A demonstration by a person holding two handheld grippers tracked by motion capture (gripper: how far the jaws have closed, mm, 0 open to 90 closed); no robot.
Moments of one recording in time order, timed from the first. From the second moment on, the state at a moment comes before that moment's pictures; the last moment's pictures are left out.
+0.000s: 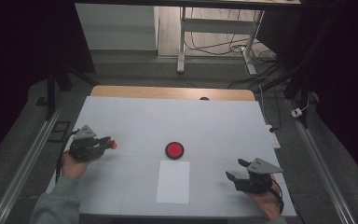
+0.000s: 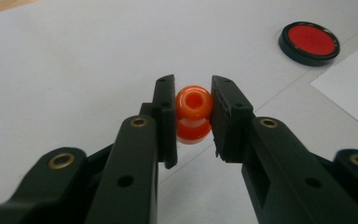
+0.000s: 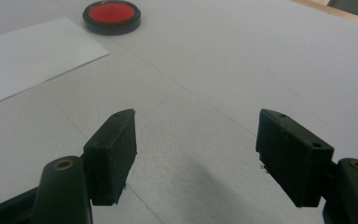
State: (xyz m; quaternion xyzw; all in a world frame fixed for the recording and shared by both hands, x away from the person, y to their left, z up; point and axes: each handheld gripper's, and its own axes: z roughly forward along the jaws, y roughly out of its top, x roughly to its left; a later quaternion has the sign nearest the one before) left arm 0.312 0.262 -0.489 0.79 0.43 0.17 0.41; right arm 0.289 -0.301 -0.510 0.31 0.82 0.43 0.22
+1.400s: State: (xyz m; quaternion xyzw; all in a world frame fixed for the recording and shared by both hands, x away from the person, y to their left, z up) left arm 0.301 0.232 -0.463 0.78 0.38 0.13 0.47; right arm 0.289 -0.299 -0.513 0.30 0.82 0.43 0.22
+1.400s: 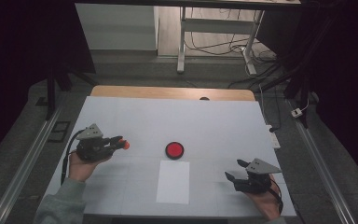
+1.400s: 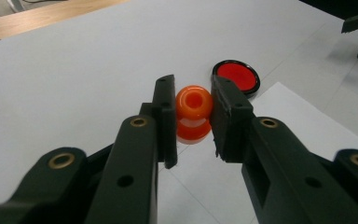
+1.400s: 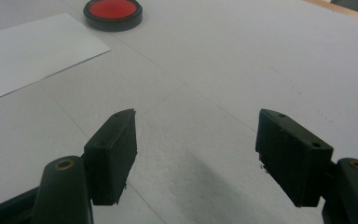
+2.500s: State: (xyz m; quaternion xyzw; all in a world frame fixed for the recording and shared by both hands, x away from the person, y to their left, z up) left arm 0.297 0.191 -0.453 0.80 0.33 0.11 0.49; right arm 0.289 -0.297 -0.514 0.30 0.82 0.42 0.22
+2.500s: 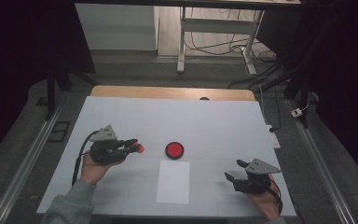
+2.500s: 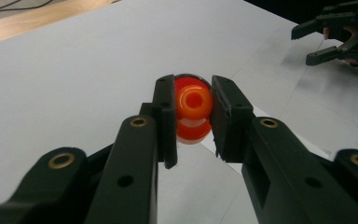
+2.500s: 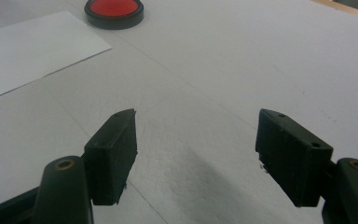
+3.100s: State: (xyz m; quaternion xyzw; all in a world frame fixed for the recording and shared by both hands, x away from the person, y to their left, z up) left arm 0.296 0.160 -0.456 0.81 0.31 0.09 0.49; right arm 0.288 -0.294 -0.513 0.30 0.82 0.43 0.22
